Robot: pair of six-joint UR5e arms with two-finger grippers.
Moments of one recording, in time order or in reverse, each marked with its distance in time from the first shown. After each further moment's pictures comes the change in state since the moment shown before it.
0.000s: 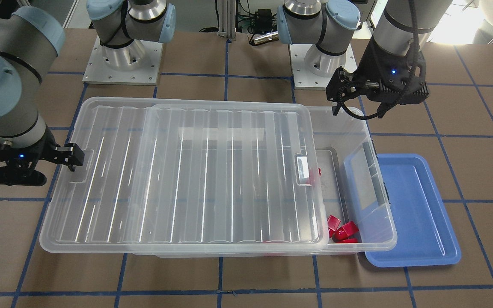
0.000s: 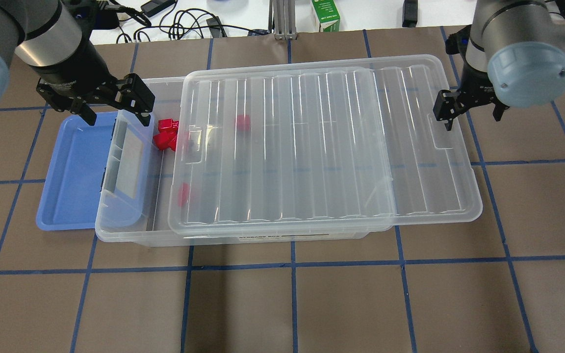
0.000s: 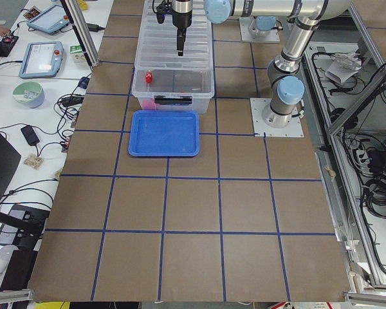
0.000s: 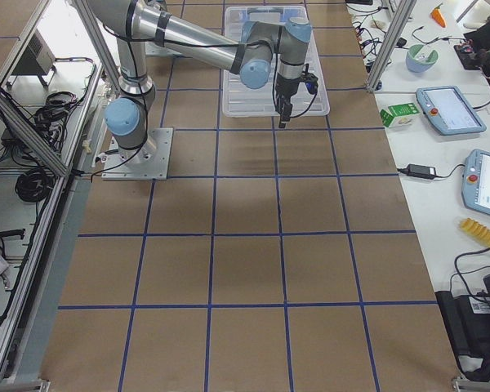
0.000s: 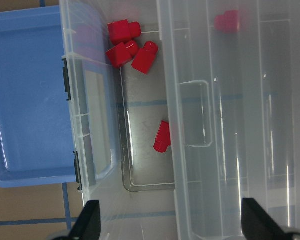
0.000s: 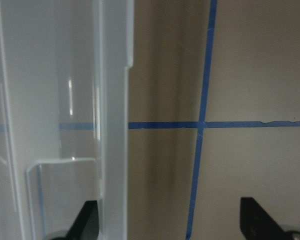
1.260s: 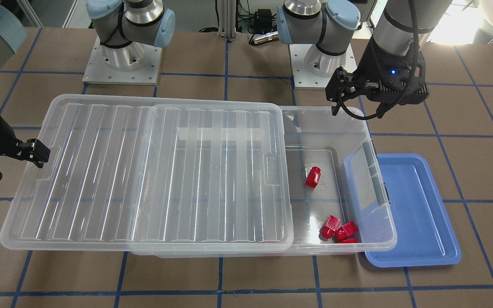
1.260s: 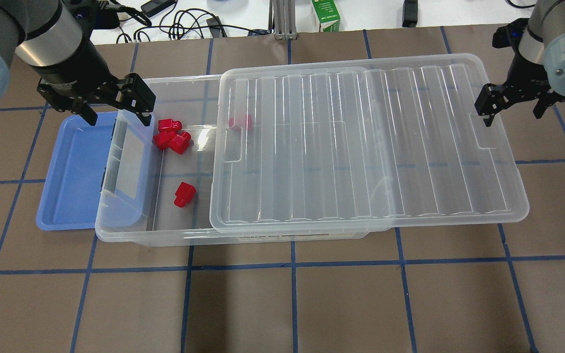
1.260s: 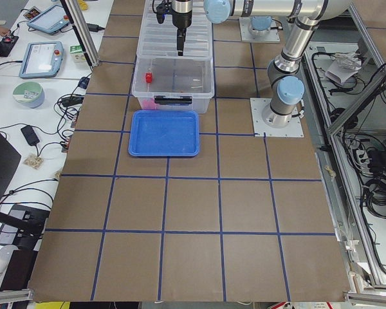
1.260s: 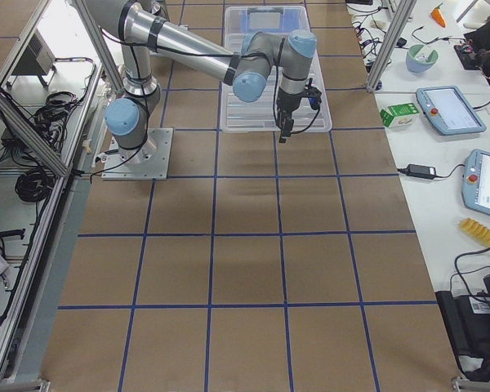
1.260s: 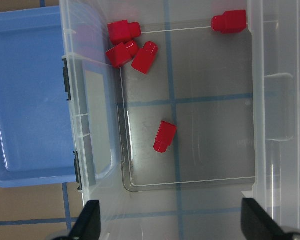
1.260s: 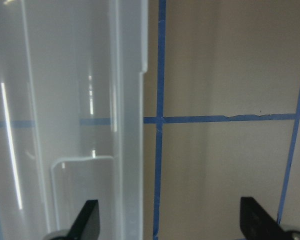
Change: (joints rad) left arm 0.000 -0.002 -0.005 0.000 -0.006 -0.003; right arm -0.098 -0.020 -0.027 0.021 0.052 -0.075
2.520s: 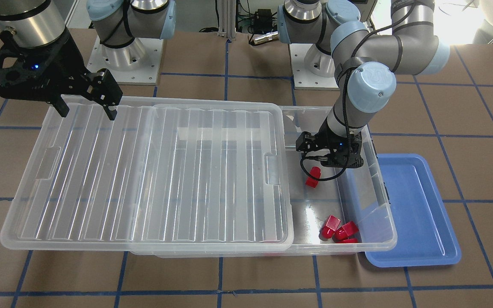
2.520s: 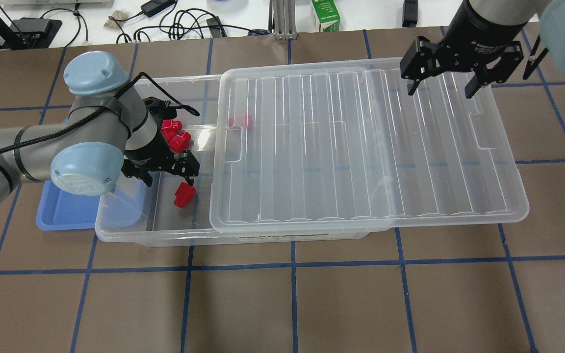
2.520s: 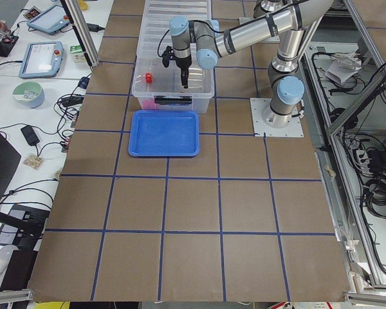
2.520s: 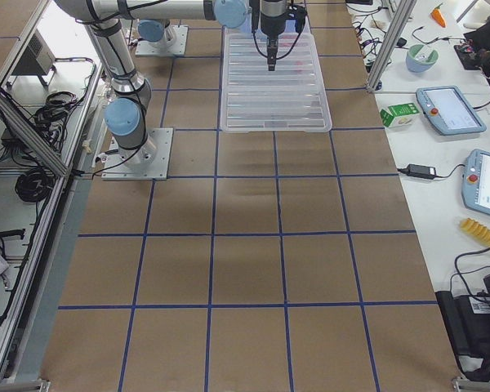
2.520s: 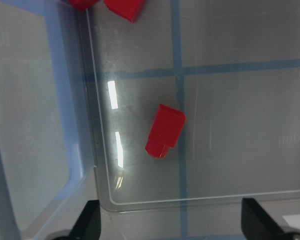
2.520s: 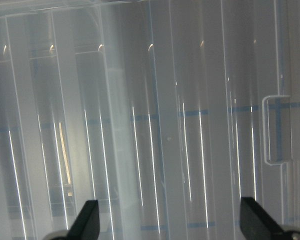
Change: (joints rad) left arm -0.021 -0.164 -0.352 0.385 -0.015 -0.045; right arm 0.236 -0.186 -0.102 0.187 0.223 0.361
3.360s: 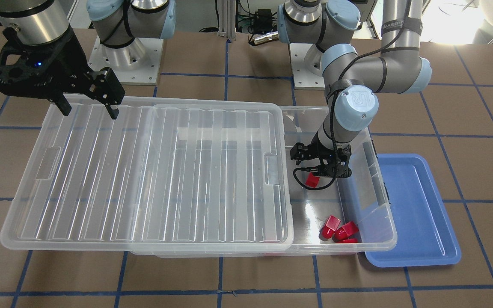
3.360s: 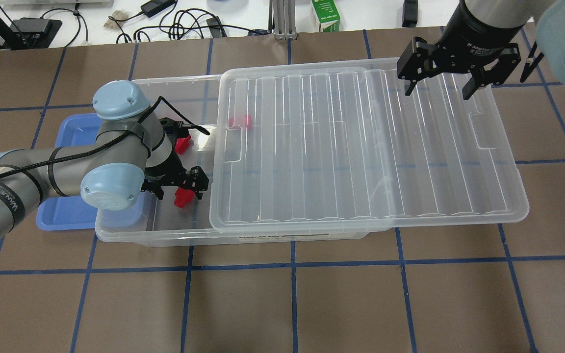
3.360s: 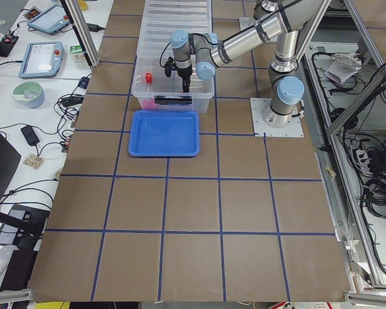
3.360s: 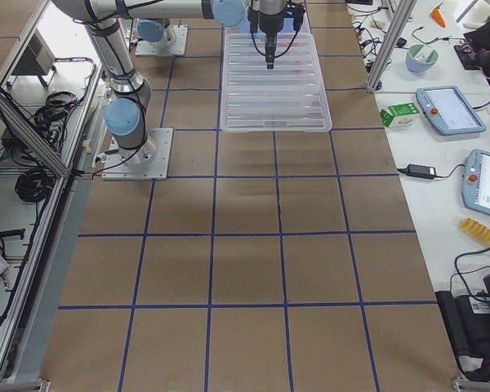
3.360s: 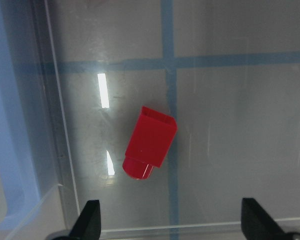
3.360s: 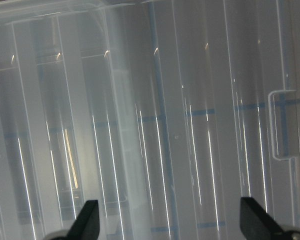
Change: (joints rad) left arm -0.004 -0.073 -0.068 0.116 0.009 -0.005; right arm 0.006 -0.006 0.006 -0.002 -0.003 0.010
